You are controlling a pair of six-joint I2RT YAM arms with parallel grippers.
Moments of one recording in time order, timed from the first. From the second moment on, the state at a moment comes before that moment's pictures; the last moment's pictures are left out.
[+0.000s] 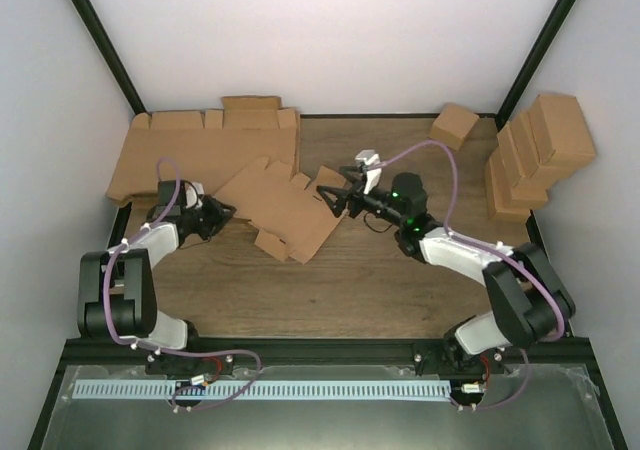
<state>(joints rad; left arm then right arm) 0.08 1.47 0.67 -0.06 0.60 -0.82 0.50 1.40 0.67 0.70 -0.44 0.32</state>
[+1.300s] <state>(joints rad) -0.28 0.50 0.28 -0.33 0.41 -1.22 0.57 1.23 0.64 0.52 -0.28 0.36</state>
